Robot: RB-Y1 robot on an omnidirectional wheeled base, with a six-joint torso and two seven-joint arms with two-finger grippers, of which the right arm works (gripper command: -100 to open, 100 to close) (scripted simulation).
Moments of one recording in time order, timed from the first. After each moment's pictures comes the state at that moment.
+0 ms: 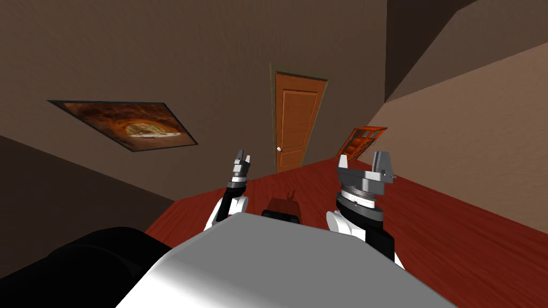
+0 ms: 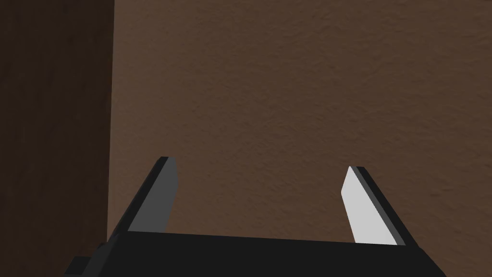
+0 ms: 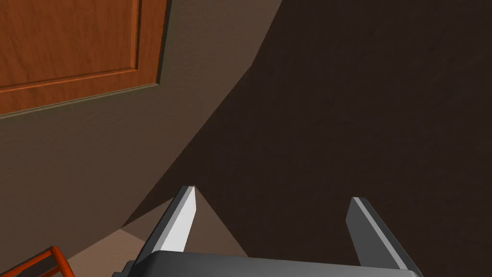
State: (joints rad) arm 0.54 0.04 0.04 -2.39 0.01 -0.59 -0.08
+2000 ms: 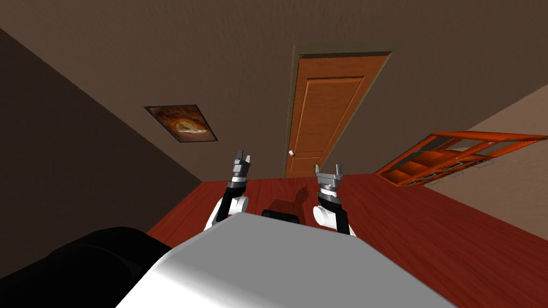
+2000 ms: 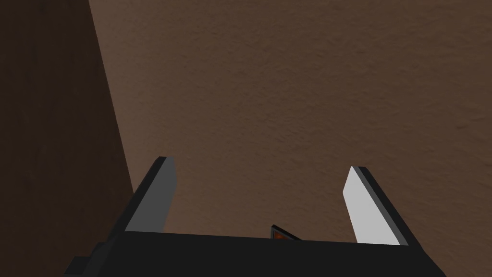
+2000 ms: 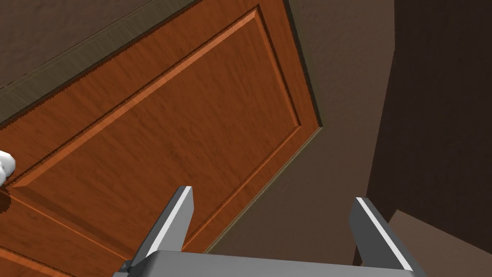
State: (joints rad) arm 0.37 -0.07 0.10 -1.93 -0.25 -0.67 -0.39
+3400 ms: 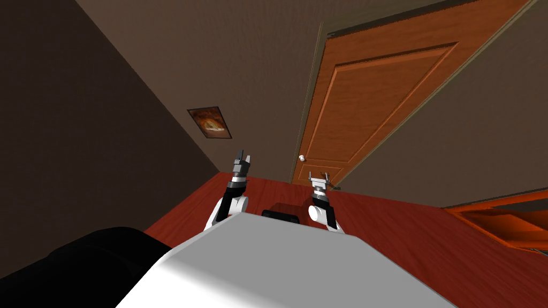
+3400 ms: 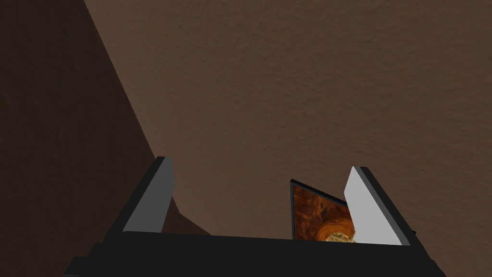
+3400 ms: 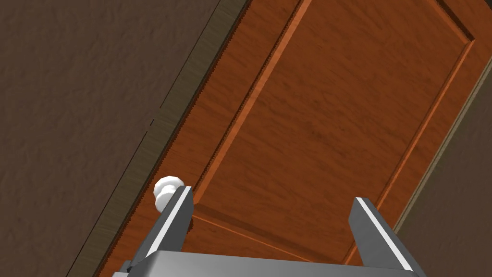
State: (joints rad) arm 0.22 -0.13 0.14 -1.51 -0.49 -0.75 -0.67
